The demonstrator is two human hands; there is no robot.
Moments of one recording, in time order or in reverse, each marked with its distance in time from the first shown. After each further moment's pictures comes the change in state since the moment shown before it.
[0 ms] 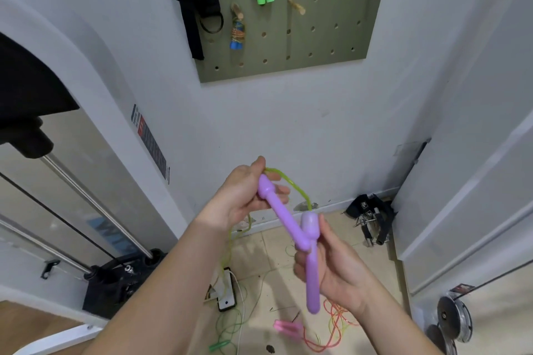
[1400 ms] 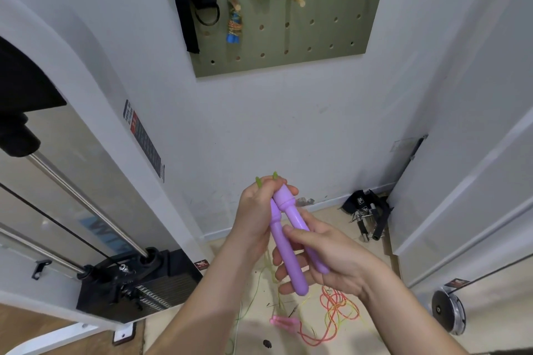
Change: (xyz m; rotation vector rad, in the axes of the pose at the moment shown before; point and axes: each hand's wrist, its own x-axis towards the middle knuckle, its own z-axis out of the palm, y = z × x) left_hand -0.022 -0.034 0.030 -0.233 0.101 0.193; right_hand -0.009 -0.016 0.042 -0.636 0.073 0.102
